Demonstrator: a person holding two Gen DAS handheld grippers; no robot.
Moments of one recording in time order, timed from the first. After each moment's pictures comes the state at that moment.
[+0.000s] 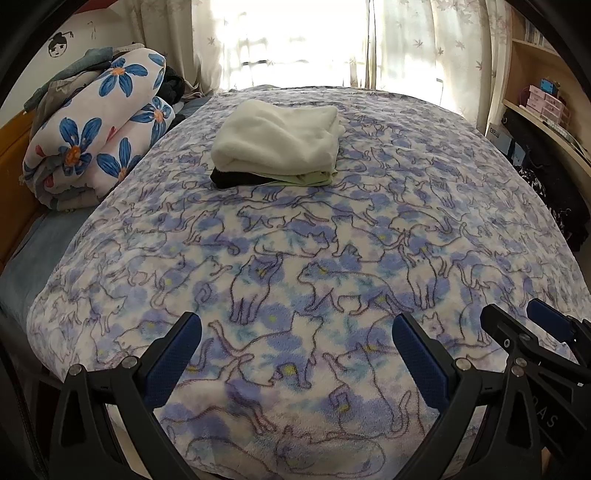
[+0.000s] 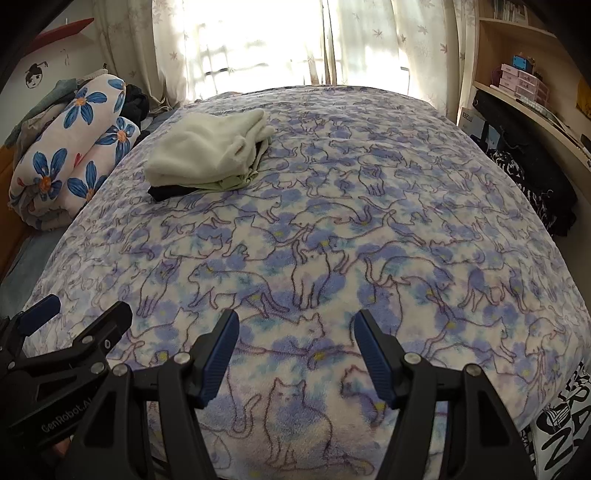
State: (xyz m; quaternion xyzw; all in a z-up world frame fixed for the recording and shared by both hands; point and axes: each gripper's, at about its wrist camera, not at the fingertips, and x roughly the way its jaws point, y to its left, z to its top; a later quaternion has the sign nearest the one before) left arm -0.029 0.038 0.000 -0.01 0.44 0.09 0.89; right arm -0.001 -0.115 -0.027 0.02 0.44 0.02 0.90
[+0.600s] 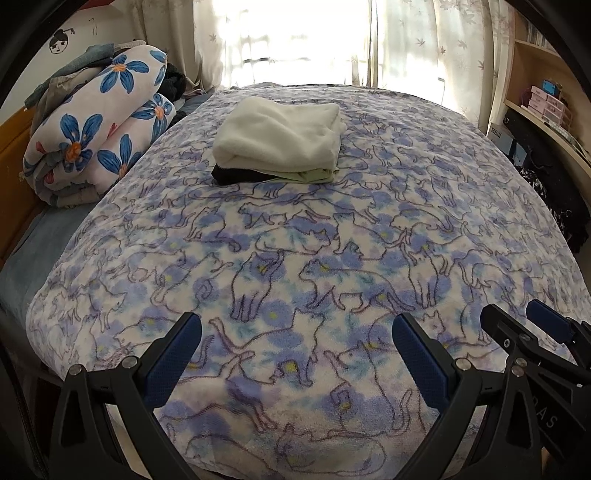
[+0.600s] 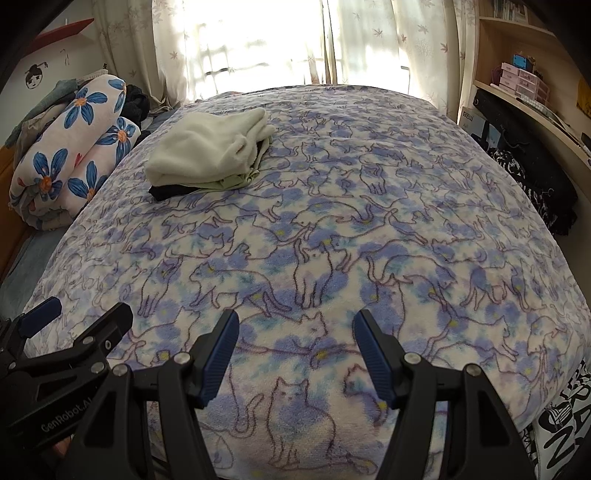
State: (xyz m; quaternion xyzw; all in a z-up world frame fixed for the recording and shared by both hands) left arm -0.032 0.039 -0.004 -0.02 0.44 0.09 0.89; right arm -0.001 -0.115 -0.028 0.02 0.44 0.02 0.90
